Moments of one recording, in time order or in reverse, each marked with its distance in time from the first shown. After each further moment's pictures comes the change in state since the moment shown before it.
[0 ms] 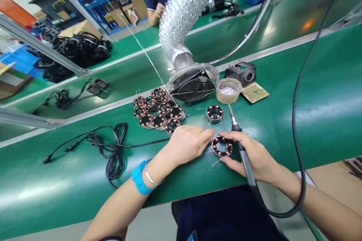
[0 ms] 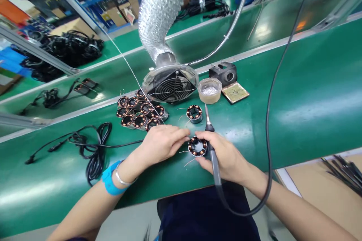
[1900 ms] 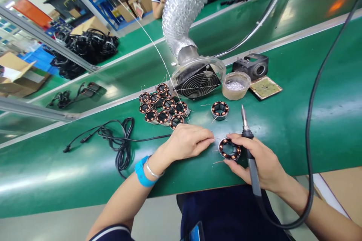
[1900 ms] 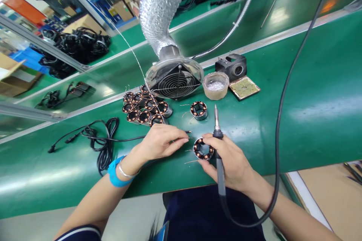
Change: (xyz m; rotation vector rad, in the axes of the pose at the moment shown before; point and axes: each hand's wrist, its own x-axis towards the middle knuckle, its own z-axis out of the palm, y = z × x) left_hand -0.009 -0.010 0.004 -0.196 0.046 0.046; right_hand -0.016 -0.006 0.011 -0.038 0.122 -0.040
